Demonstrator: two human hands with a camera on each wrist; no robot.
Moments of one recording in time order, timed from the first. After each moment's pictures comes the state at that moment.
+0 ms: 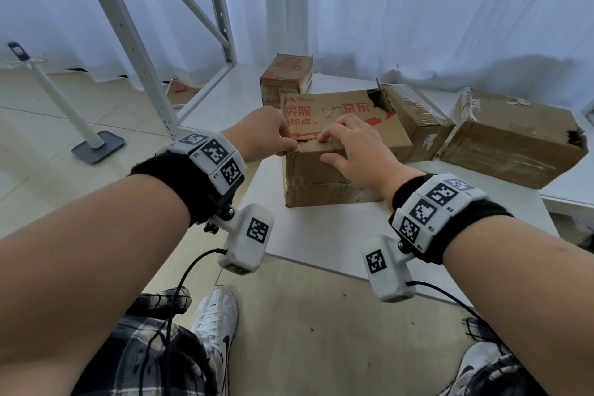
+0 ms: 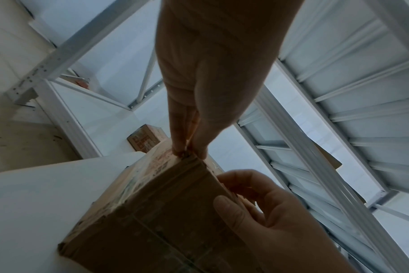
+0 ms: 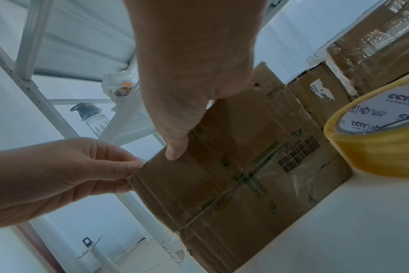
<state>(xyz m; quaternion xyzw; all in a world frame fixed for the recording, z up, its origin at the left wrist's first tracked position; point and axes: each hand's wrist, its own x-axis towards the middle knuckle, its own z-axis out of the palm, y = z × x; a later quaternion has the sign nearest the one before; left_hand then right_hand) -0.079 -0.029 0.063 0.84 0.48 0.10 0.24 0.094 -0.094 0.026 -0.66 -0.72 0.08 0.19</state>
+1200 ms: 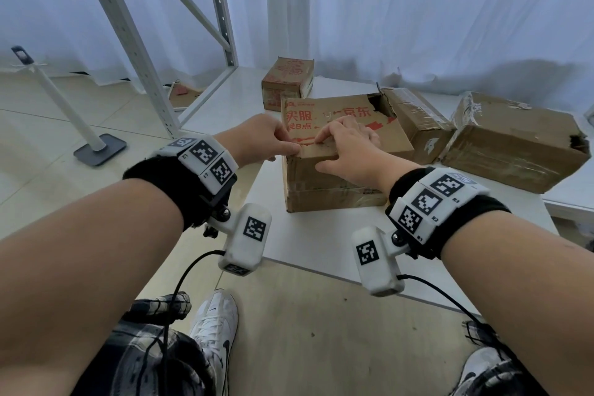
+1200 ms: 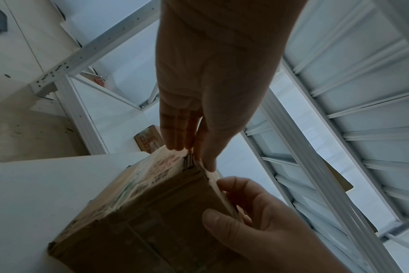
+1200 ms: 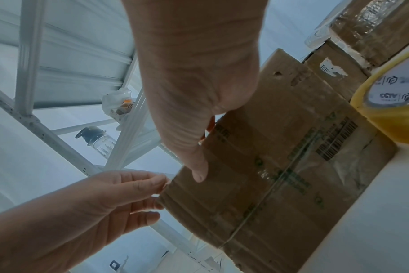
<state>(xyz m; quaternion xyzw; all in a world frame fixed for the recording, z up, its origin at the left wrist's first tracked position) -0.083 -0.025 0.061 0.80 0.48 0.12 0.33 0.084 -0.083 0.036 -0.71 -0.67 0.15 0.15</state>
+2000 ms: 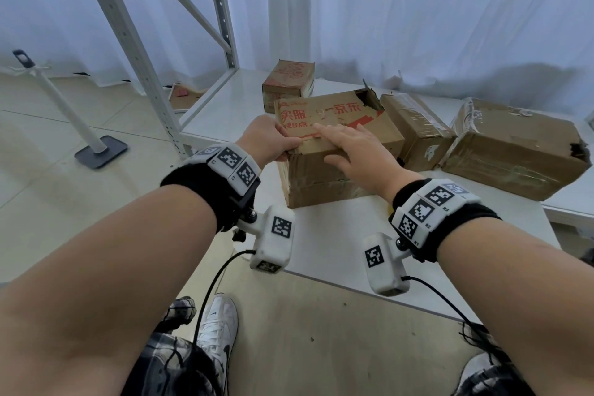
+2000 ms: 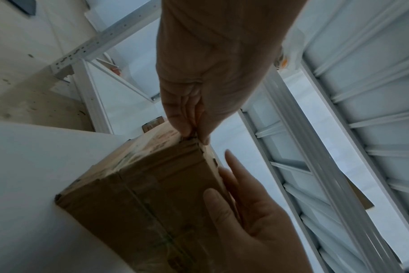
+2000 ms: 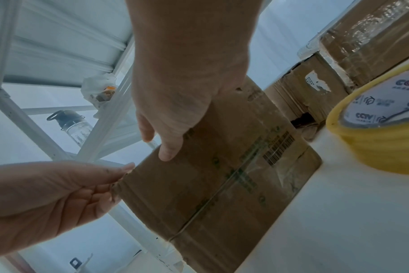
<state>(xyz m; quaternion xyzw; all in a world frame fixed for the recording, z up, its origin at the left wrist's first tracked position) -0.063 -0.011 0.051 0.68 0.55 0.25 0.41 0.113 -0.067 0.016 -0.63 -0.76 0.06 0.16</state>
